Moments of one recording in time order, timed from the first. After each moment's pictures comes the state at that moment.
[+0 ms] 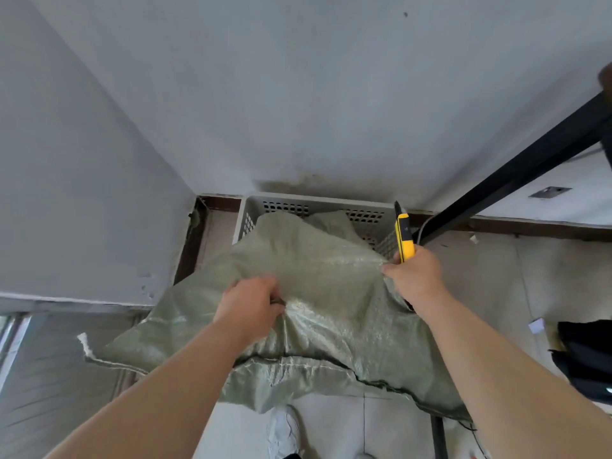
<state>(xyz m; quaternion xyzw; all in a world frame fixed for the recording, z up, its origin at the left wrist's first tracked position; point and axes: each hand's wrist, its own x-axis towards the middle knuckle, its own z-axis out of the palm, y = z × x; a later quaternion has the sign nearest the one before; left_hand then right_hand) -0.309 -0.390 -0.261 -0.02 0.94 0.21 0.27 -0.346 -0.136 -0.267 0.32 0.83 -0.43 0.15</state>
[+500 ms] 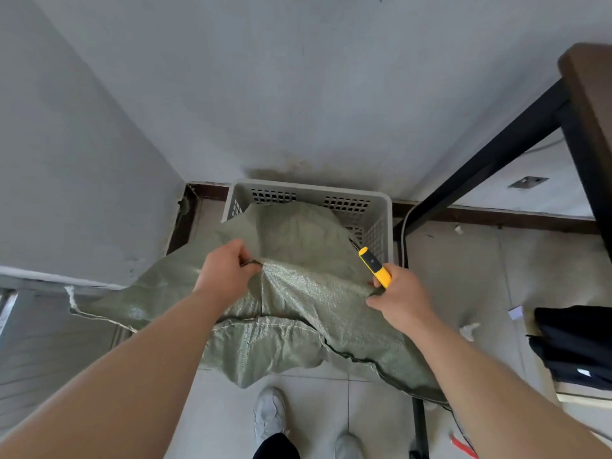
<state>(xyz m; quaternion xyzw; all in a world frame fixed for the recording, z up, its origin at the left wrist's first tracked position) -0.309 -0.386 -0.259 -0.17 0.91 0.32 0.20 -0.278 -0.120 -0.252 0.19 0.89 -0.34 0.25</state>
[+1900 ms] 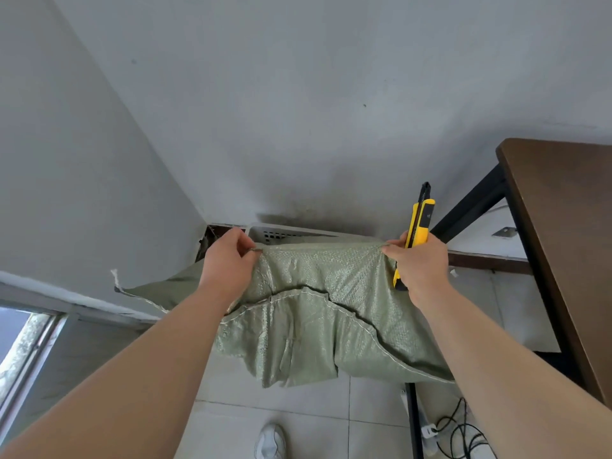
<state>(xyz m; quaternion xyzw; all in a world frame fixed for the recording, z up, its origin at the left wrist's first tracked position) -0.335 -0.385 -0.154 -0.17 0.90 0.40 0.05 -0.346 -0.116 -0.140 0.30 0.77 -0.56 -0.01</state>
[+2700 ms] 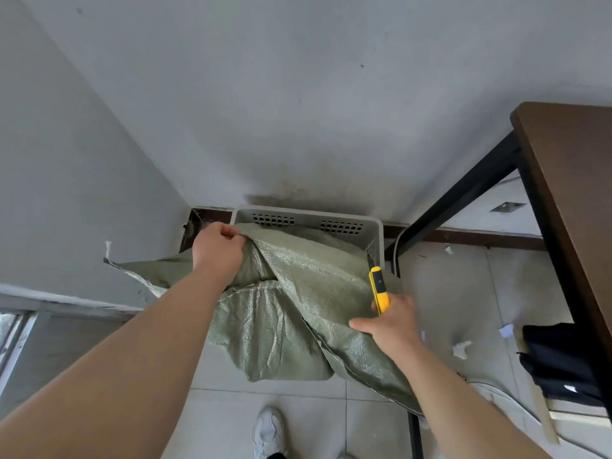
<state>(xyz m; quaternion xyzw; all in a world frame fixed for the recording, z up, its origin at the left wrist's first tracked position) -0.359 -0.384 -0.203 -0.29 0.85 0.42 0.07 -0.265 -0.125 -0.226 0.30 0.84 -0.40 0.22</state>
